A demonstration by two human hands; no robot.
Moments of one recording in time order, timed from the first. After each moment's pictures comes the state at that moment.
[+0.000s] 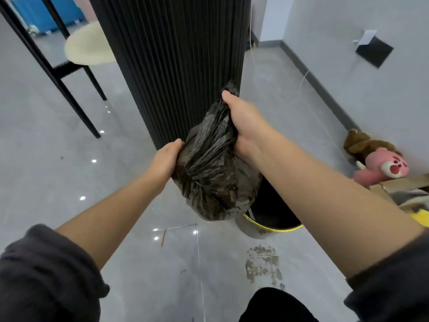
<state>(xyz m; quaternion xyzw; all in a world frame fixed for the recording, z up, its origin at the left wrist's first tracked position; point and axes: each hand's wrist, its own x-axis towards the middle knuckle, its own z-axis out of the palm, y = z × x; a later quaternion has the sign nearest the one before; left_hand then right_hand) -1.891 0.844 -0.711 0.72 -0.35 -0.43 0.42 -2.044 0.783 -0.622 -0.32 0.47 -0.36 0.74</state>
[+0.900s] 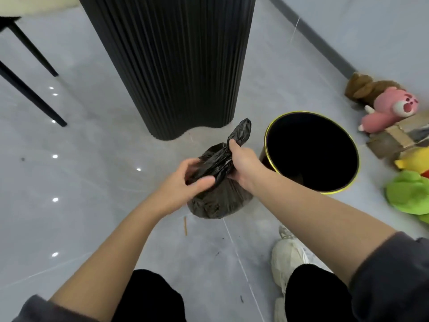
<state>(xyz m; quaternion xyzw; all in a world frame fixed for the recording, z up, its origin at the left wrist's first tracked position) -1.805 0.889 -0.804 0.61 -0.55 -0.53 0.22 -1.955 0.817 -0.825 -0.22 0.67 -0.33 0.63</state>
